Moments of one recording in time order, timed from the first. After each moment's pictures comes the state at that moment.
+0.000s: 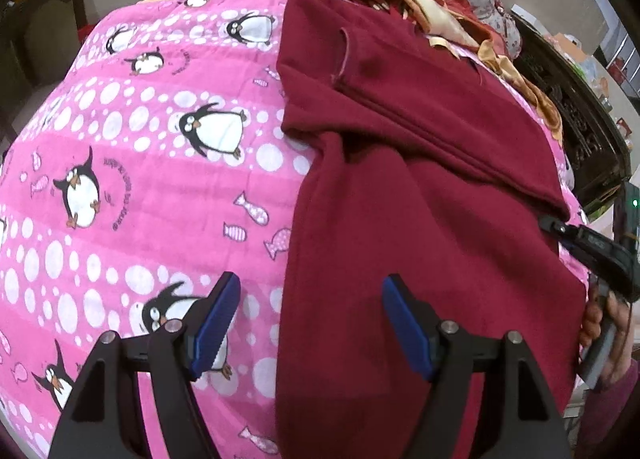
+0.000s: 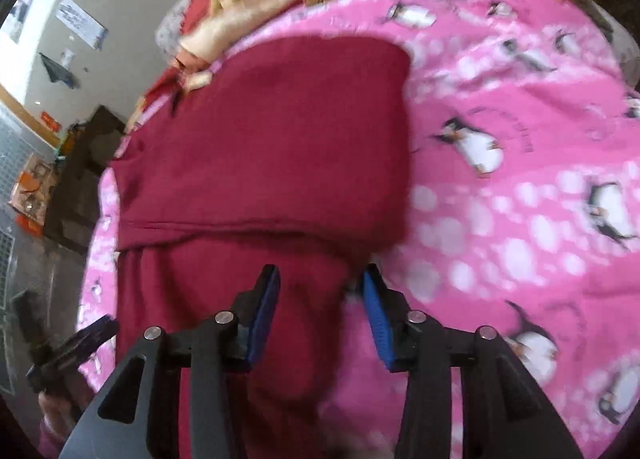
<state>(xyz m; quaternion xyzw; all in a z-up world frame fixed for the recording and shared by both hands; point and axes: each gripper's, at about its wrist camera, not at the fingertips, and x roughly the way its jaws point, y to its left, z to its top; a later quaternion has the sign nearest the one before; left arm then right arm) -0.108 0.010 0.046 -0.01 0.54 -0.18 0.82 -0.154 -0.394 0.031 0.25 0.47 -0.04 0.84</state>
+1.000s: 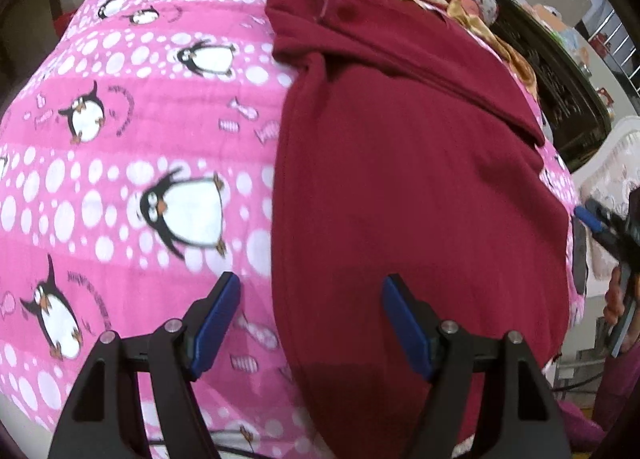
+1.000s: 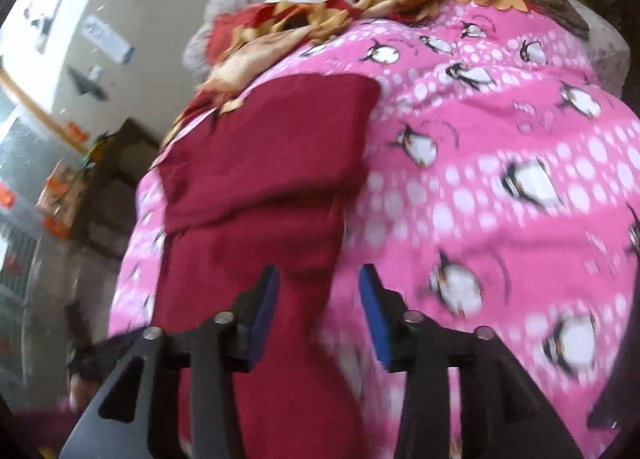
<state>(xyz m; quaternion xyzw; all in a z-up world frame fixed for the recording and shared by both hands) -0.165 0.034 0.040 0.01 0.58 -0.22 0.78 -0.273 -0.429 0.079 0.29 0.44 0.04 0.85</state>
